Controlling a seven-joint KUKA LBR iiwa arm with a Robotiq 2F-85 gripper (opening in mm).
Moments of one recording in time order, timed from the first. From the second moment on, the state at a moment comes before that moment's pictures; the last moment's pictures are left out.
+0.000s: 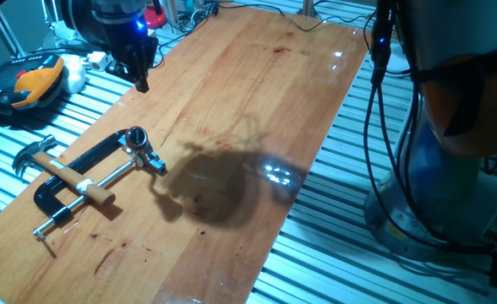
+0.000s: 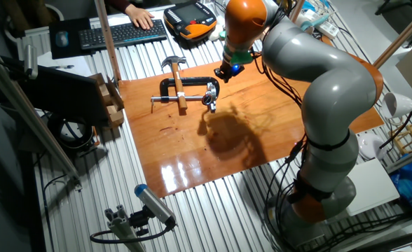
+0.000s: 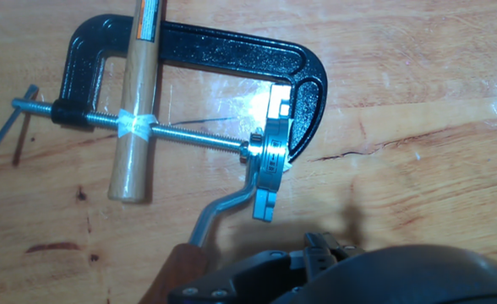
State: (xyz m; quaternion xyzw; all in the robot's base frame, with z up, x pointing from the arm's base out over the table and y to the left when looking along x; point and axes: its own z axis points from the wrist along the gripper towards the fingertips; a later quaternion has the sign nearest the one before) arm 0.580 0.108 0.254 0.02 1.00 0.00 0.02
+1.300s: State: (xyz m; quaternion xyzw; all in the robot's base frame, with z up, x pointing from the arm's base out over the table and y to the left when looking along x) arm 0.580 0.108 0.253 0.01 1.00 0.00 0.03
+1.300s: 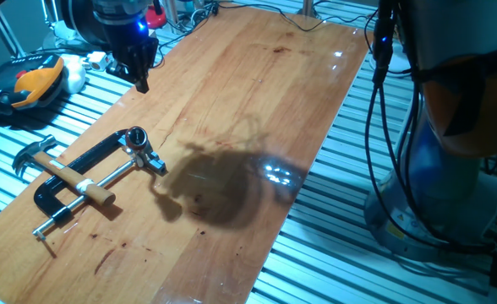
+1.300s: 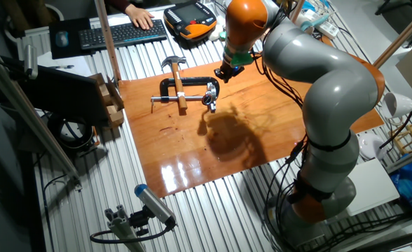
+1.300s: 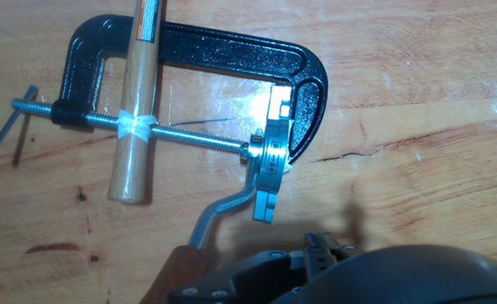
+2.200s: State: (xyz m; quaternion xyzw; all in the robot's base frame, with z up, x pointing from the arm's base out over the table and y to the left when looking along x) arm 0.580 0.108 0.252 0.02 1.00 0.01 0.02
